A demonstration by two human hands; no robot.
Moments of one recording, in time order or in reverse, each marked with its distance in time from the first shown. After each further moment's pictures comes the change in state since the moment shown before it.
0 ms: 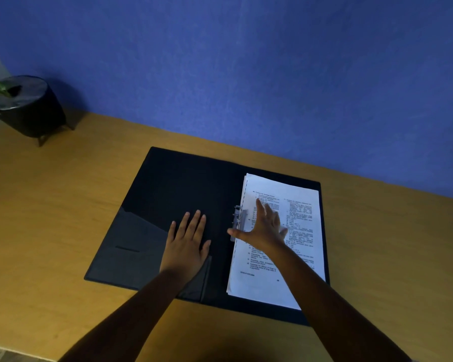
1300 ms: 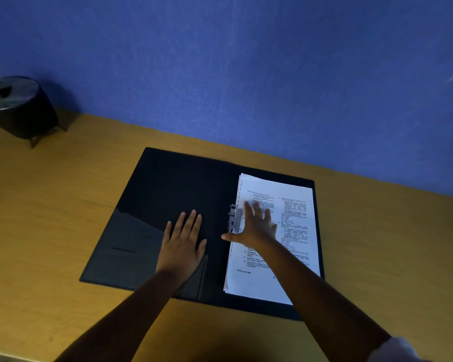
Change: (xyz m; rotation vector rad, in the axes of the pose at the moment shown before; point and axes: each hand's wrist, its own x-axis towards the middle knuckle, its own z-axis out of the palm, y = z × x) left_hand -0.001 0.001 -0.002 0.025 -0.007 -0.012; right_hand 0.004 -0.007 0.002 -0.202 -0.085 -0.033
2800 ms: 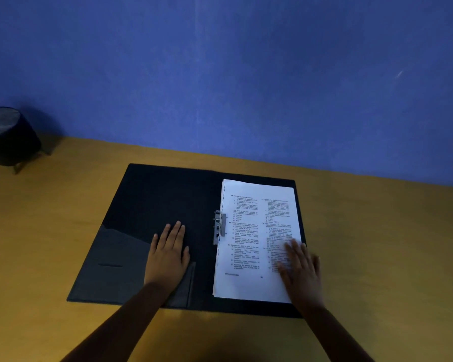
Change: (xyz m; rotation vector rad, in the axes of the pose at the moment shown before) left_hand -0.005 0.004 -0.011 -0.069 0.016 -0.004; right_hand -0.079 0.148 0.058 0.082 0.496 -0.047
